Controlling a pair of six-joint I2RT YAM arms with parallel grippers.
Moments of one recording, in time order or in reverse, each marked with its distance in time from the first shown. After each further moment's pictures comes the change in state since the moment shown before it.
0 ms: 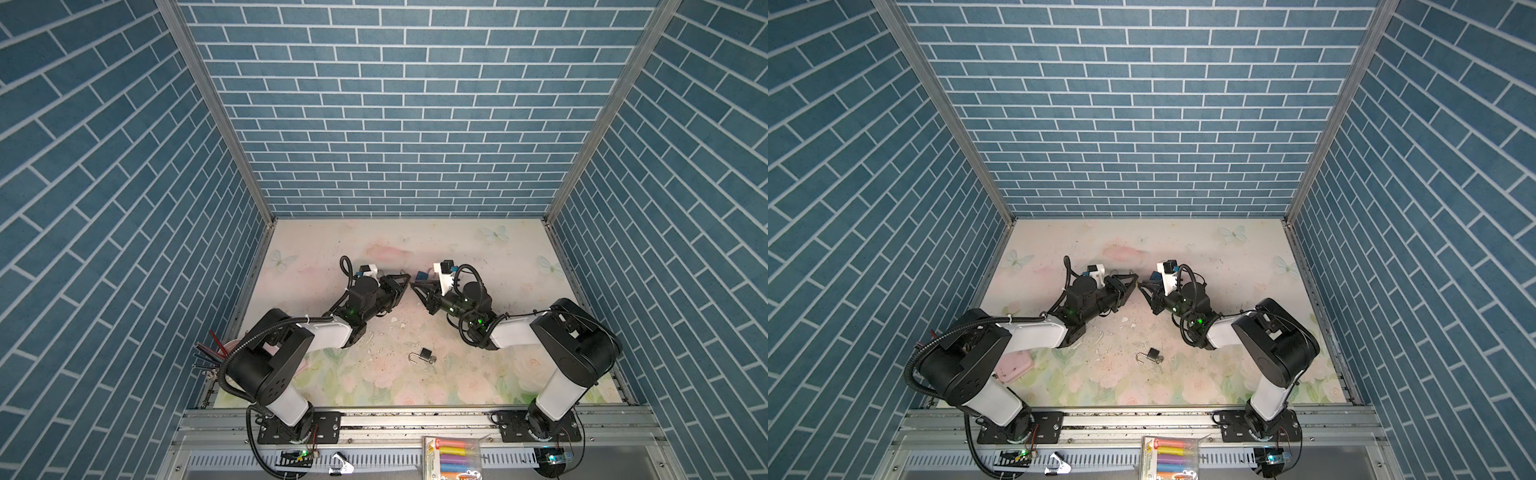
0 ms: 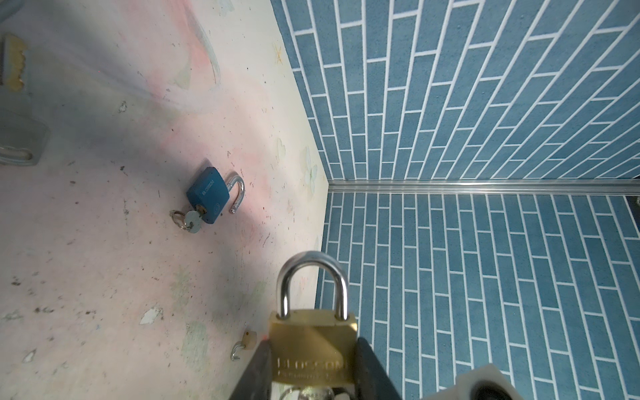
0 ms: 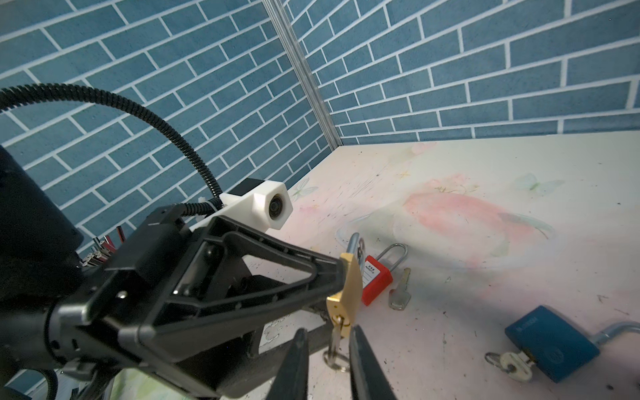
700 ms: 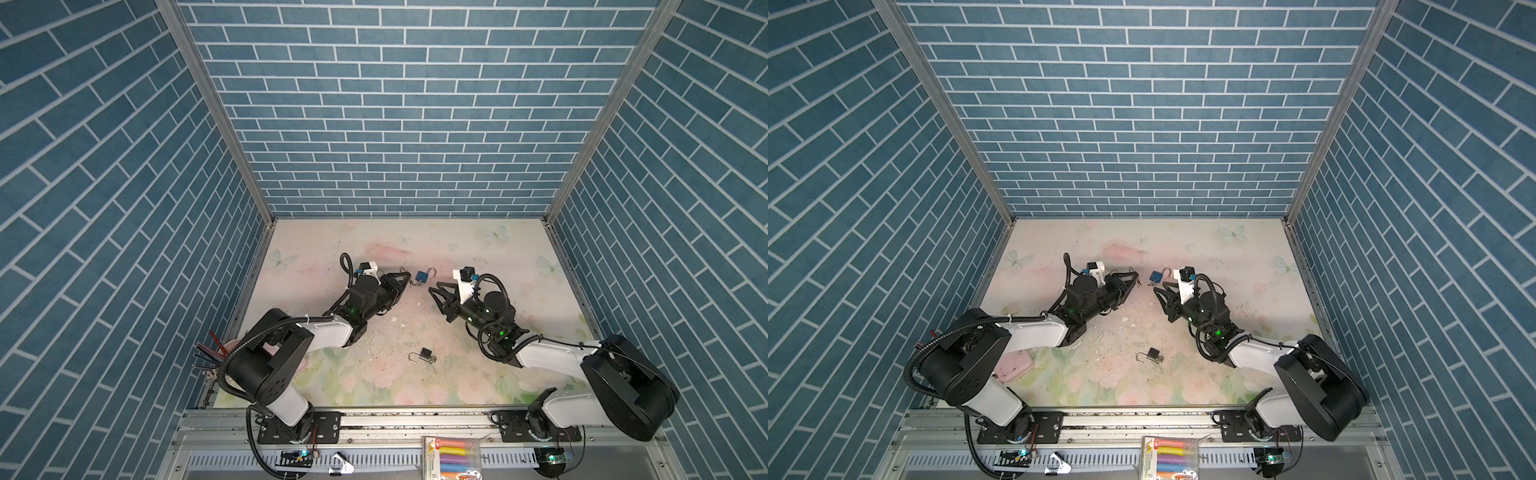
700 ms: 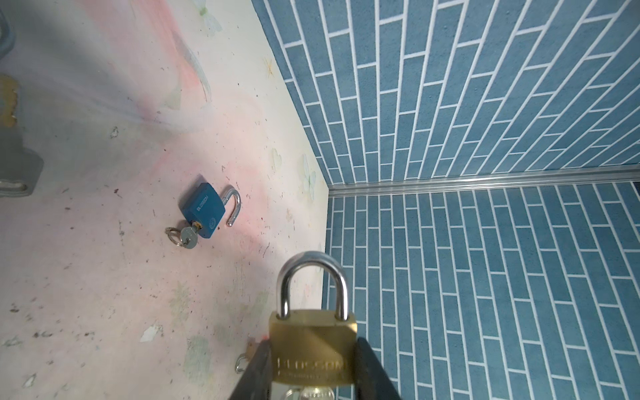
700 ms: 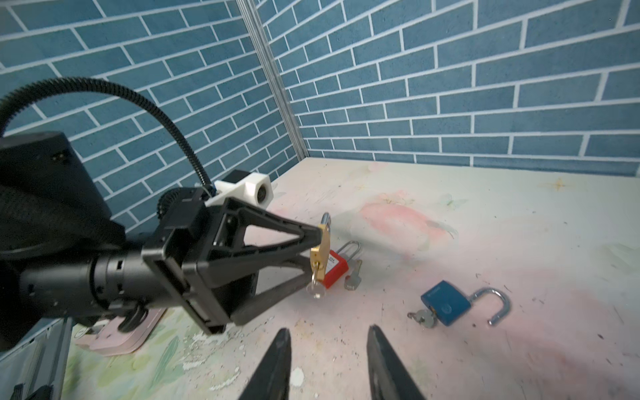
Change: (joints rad) left arm -0.003 0.000 0.009 0.001 -0.022 0.044; right arm -0.020 -0.313 -0.153 -0.157 0.117 -0.114
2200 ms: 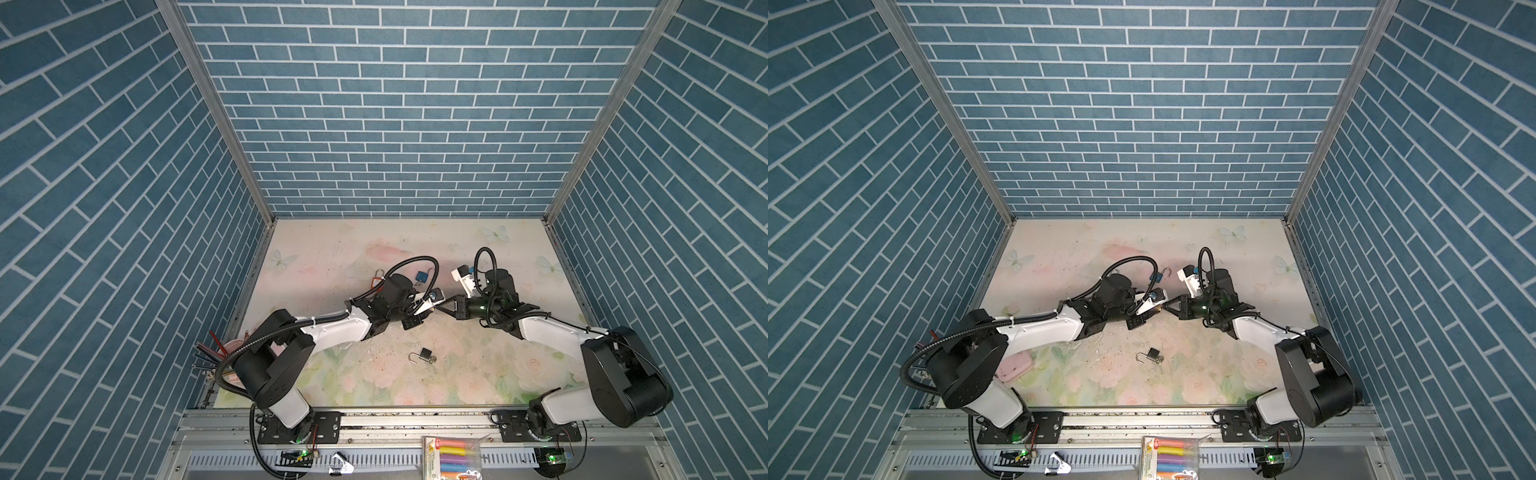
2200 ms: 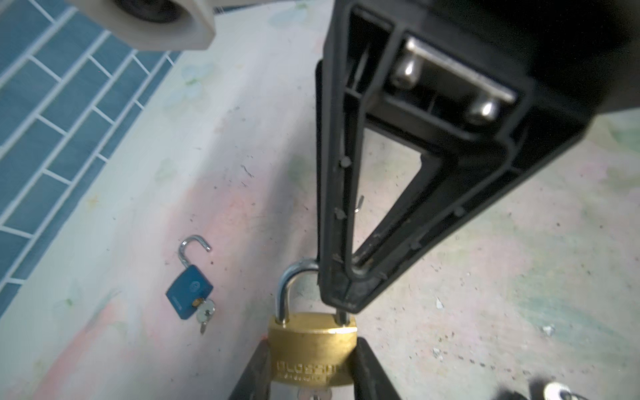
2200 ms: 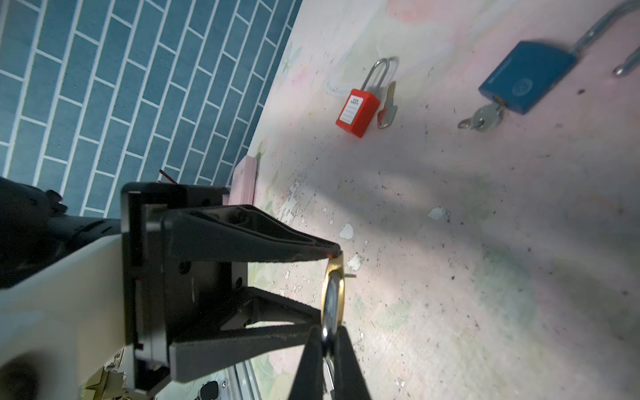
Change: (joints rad) left arm -0.188 -0.004 0.223 -0.580 0.085 1.902; right arm -0.242 -0.002 0.202 -0.747 -0.588 0.167
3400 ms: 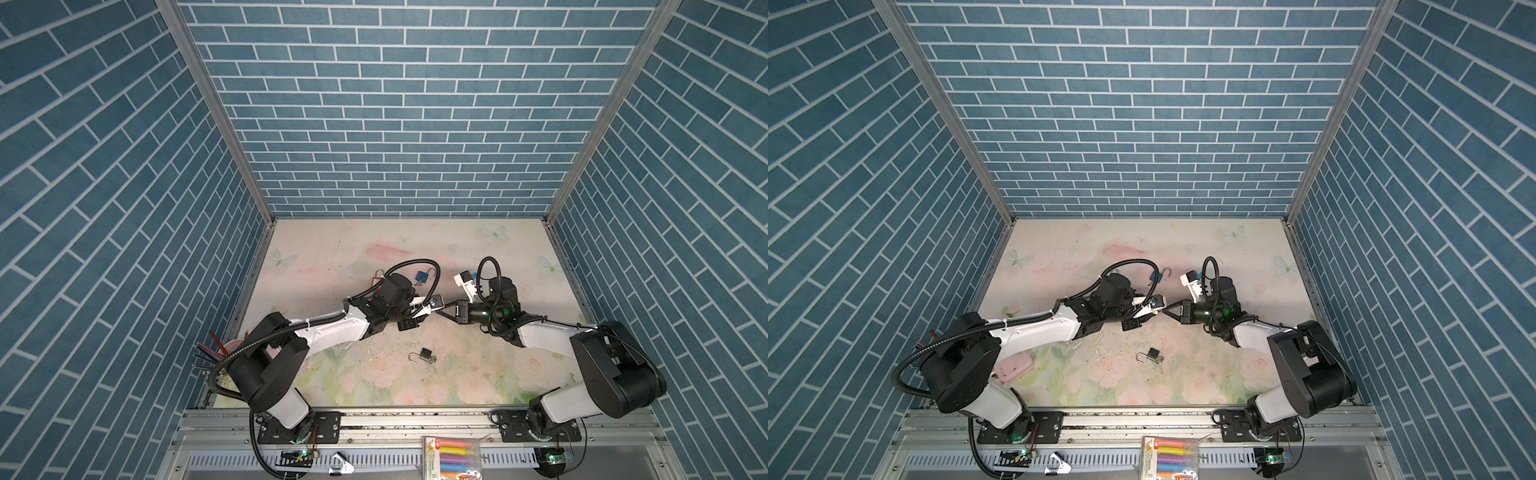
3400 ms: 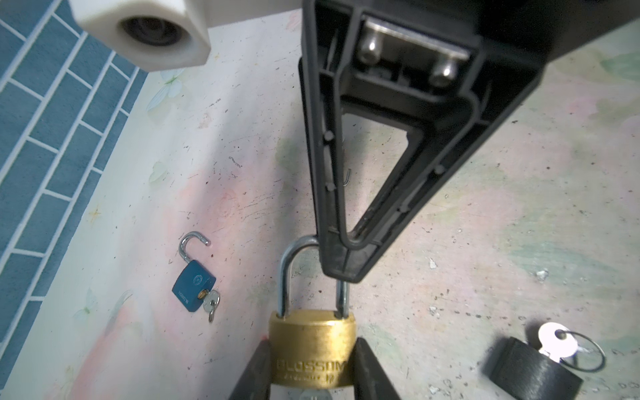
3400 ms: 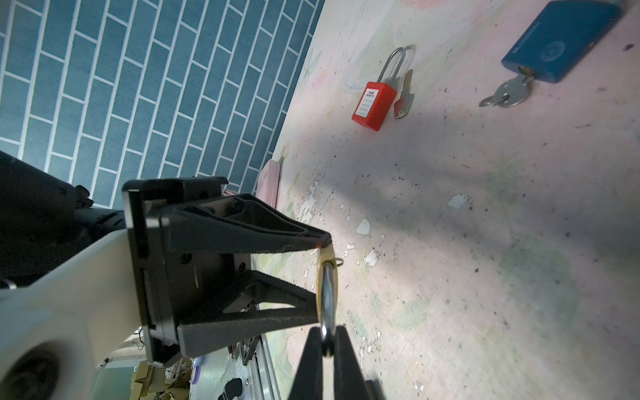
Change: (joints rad) left arm 0.003 -0.015 0.034 -0.161 -0.004 0.160; right arm -0.003 0.084 -0.136 0.317 -0.085 0.145
